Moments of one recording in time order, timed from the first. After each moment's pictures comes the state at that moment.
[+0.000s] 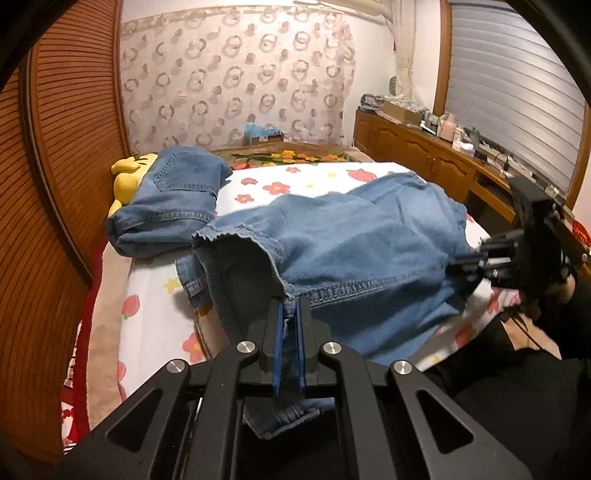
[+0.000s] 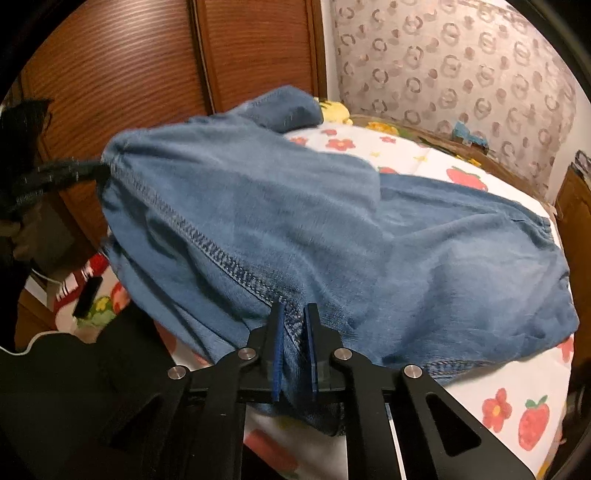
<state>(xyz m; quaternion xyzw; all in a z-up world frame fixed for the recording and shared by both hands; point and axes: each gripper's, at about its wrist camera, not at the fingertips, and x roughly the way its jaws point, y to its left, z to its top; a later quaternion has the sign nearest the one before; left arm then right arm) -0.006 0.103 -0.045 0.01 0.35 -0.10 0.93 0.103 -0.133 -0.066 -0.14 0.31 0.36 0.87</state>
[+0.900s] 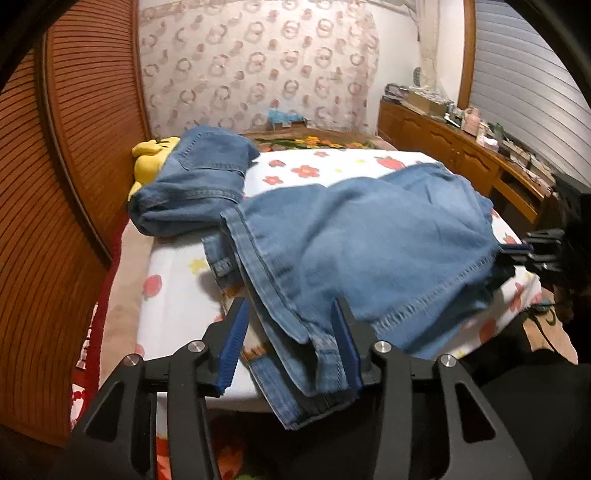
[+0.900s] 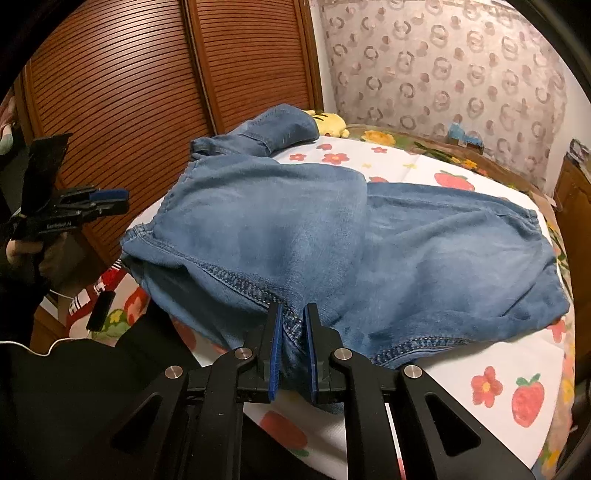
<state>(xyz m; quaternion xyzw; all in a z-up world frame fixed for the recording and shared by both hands) 0.005 0.117 -0.056 0.01 0.37 -0.05 0.93 0.087 -0.155 -0.060 -0.11 0.31 0.37 0.87</state>
